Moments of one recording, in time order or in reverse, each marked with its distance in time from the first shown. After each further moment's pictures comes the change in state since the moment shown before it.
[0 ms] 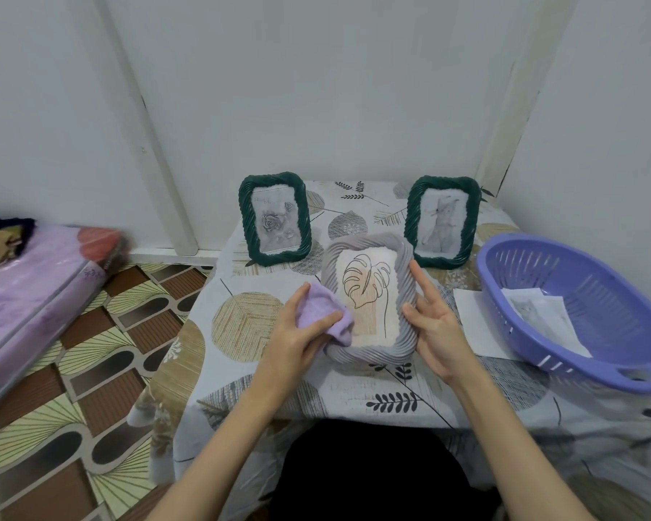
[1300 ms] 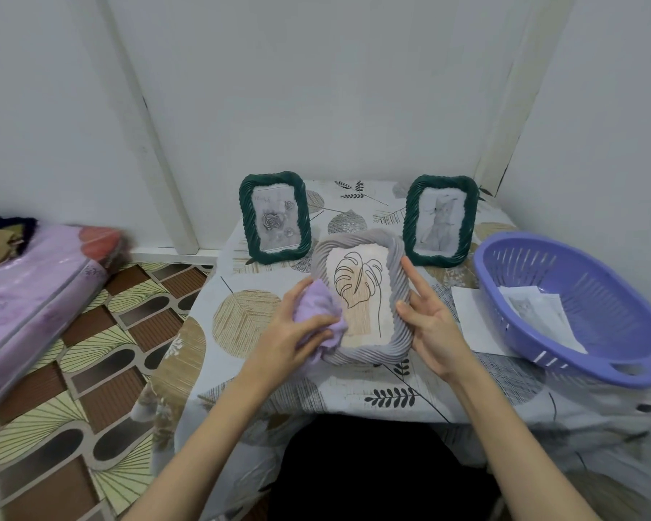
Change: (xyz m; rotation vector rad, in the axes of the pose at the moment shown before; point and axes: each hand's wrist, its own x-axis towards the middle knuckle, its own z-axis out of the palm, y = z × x) left_hand 0.003 0.004 -0.021 0.024 -0.094 0.089; right_hand -0.002 -0.001 0.003 -0.040 -0.076 -0.007
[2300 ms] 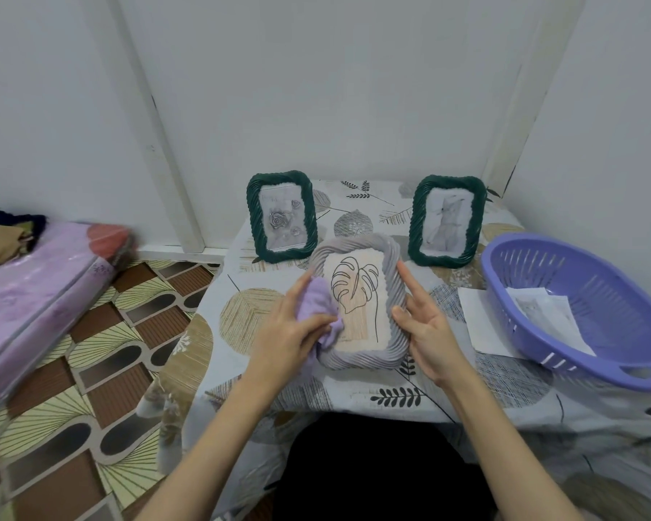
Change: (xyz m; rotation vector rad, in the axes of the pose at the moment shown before) left_hand -0.002 0.004 -0.005 0.202 0.073 0.004; right_hand -0.006 0.010 0.010 -0.207 0.029 -0.060
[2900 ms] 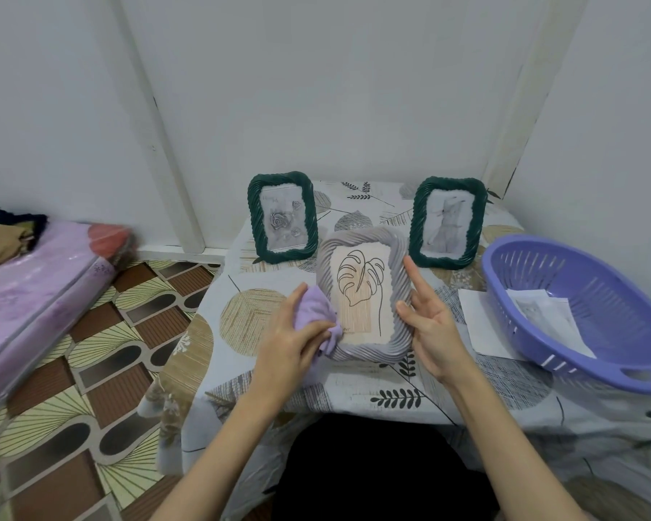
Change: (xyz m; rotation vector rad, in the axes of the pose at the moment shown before) left_hand -0.013 0.000 0.014 -0.083 0.071 -0.119; right_hand 0.003 -0.007 0.000 0.065 0.018 -0.022
